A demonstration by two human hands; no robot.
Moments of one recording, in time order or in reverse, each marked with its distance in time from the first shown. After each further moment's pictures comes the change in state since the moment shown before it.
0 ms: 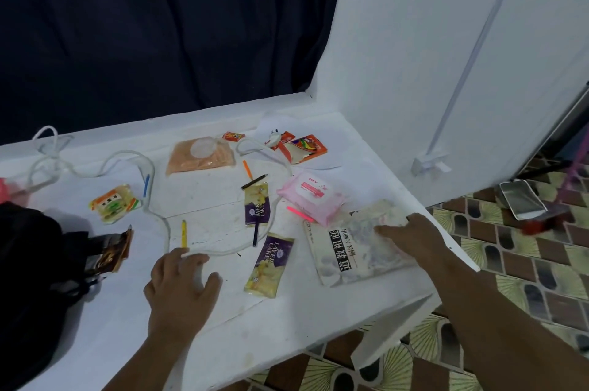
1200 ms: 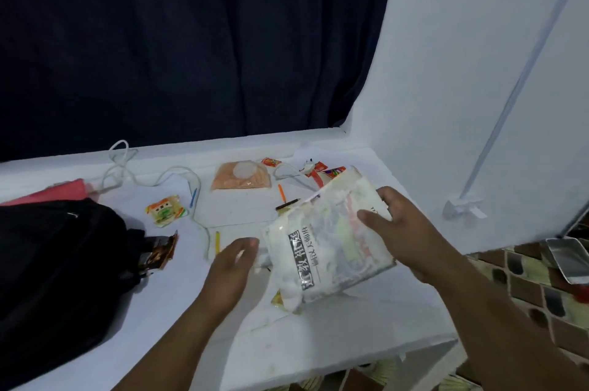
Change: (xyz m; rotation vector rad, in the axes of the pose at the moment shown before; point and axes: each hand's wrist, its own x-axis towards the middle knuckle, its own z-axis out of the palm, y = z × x) left_hand 0.006 0.074 -0.077 -0.750 -0.200 -0.136; right_hand -0.130 -0.099 -0.046 0.453 -0.304 -0.646
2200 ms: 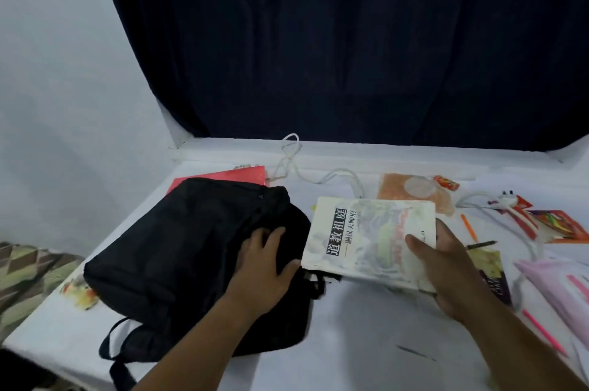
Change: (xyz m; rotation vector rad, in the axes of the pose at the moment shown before) left_hand 0.024 -0.107 -0.262 0.766 0.228 -0.010; right_hand 0.080 -0.034 0.289 0.338 -0.142 0.075
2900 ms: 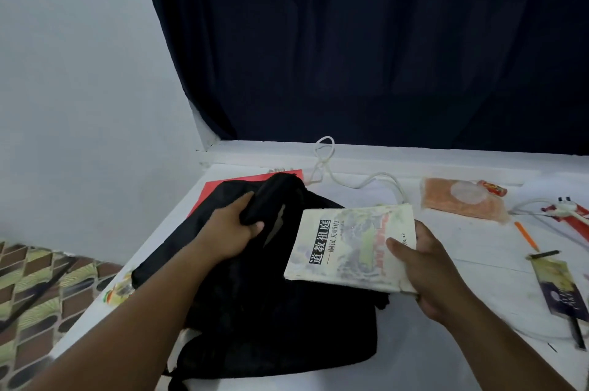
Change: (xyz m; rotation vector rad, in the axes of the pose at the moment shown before) left_hand 0.050 -0.109 -0.134 -0.242 -0.074 -0.197; right_hand -0.014 0.000 0.134 0.002 -0.077 0.031
